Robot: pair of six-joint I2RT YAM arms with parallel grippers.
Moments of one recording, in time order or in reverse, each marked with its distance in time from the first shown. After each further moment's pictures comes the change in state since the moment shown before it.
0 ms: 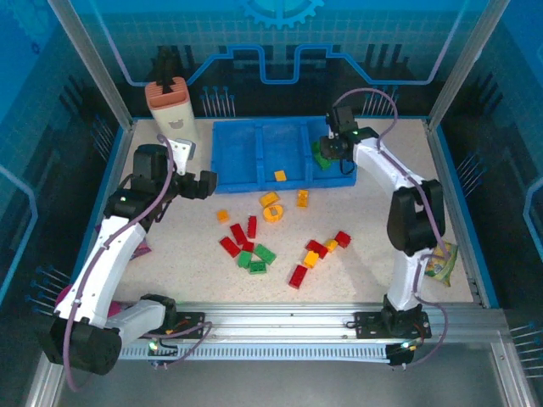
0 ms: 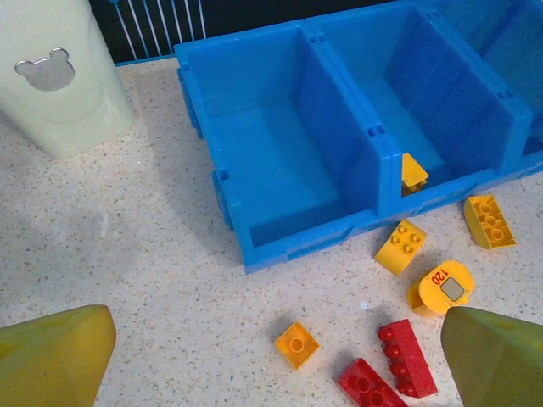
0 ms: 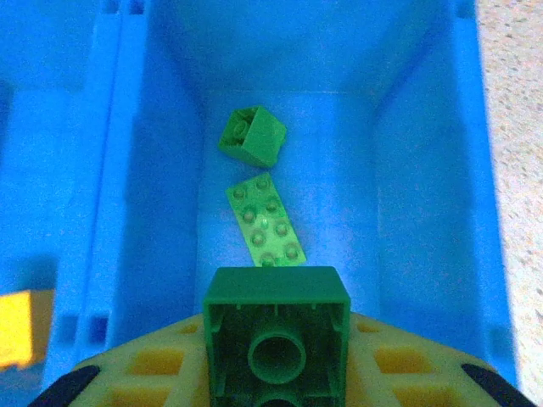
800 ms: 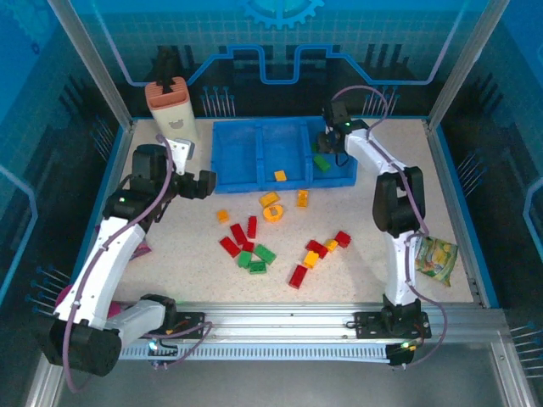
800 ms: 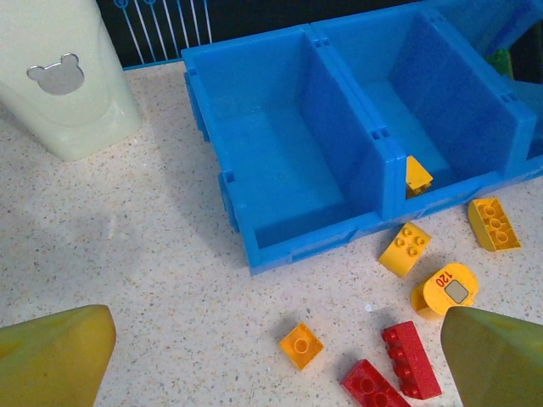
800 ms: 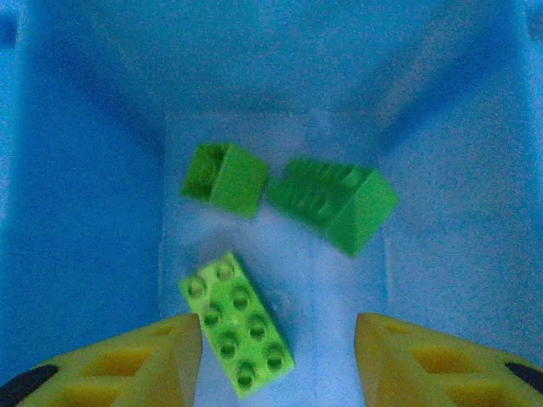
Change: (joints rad) left arm 0.000 -0.013 0.003 -0.003 -0.010 0.002; right arm -0.025 0.168 0.166 -0.059 0.009 0.019
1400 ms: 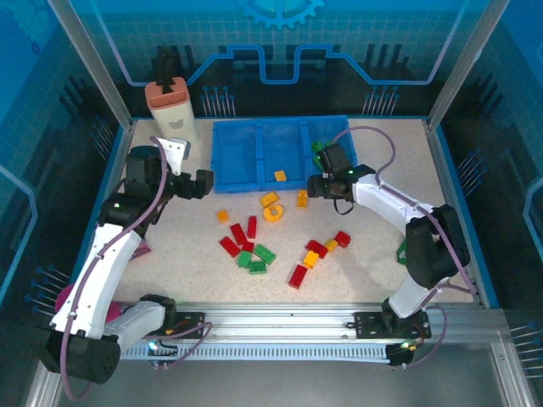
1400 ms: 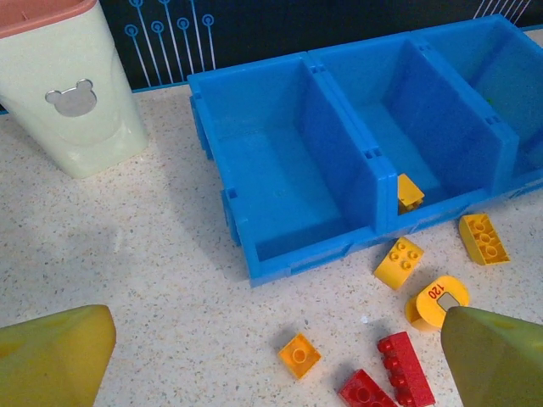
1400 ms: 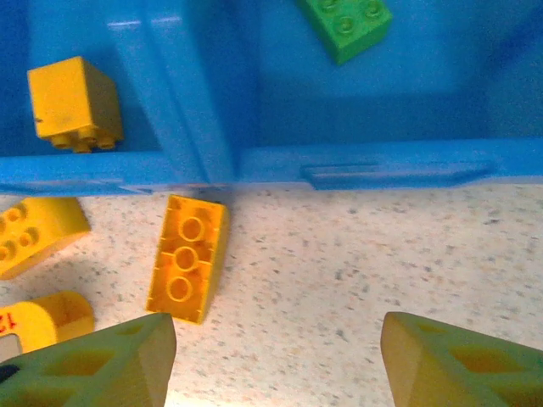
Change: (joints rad) left arm 0.005 -0.040 0.000 0.008 0.005 -0.004; right arm 0.183 -0.491 -0.677 0.145 -0.044 0.220
